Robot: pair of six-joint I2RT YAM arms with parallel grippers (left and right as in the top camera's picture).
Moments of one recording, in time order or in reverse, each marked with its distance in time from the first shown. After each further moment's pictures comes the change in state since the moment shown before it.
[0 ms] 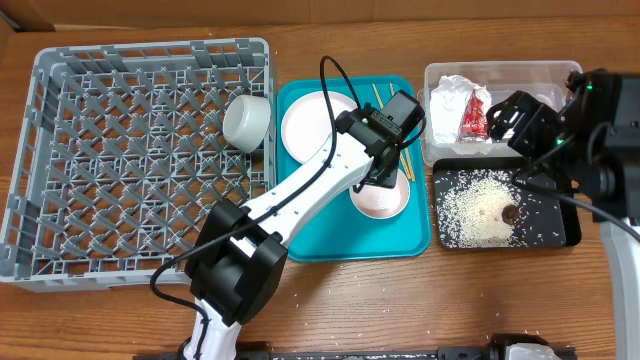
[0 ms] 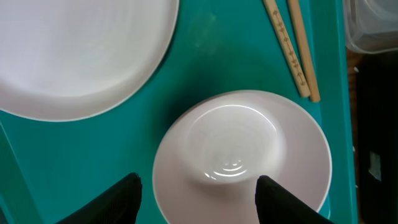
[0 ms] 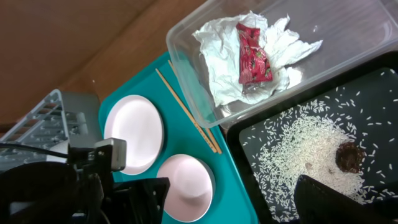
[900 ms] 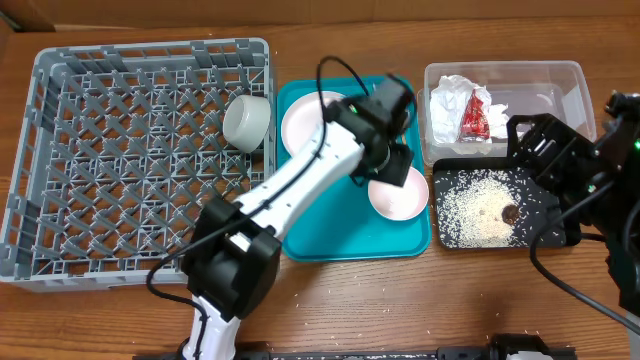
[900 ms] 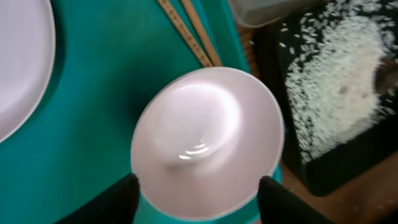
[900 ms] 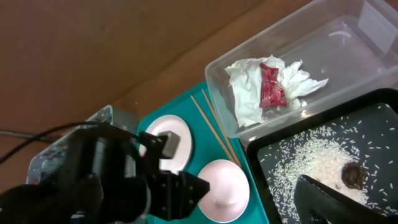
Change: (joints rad) left arm 0.049 0.006 0.030 0.040 0.331 0.164; right arm 0.000 -0.249 0.000 0.001 -0.003 0.000
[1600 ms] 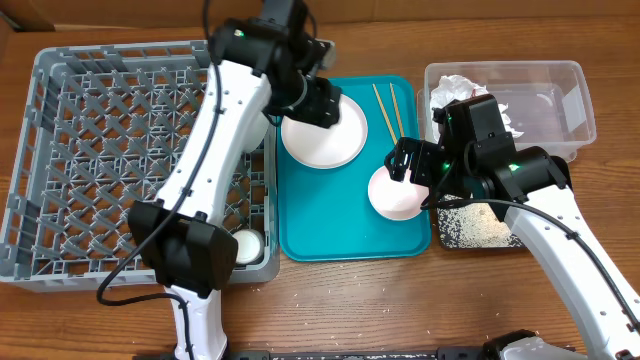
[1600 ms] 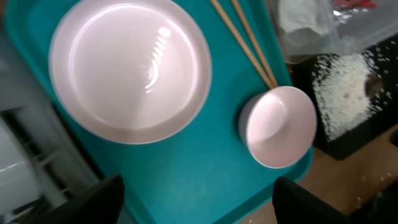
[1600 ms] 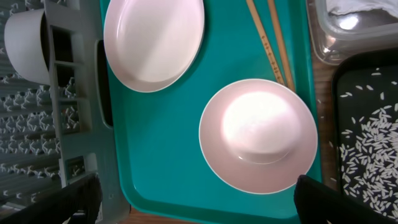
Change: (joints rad) left arm 0.333 0.002 0.398 -0.407 0.098 0.368; right arm 0.365 0.362 -0.283 0.249 -0.055 0.001
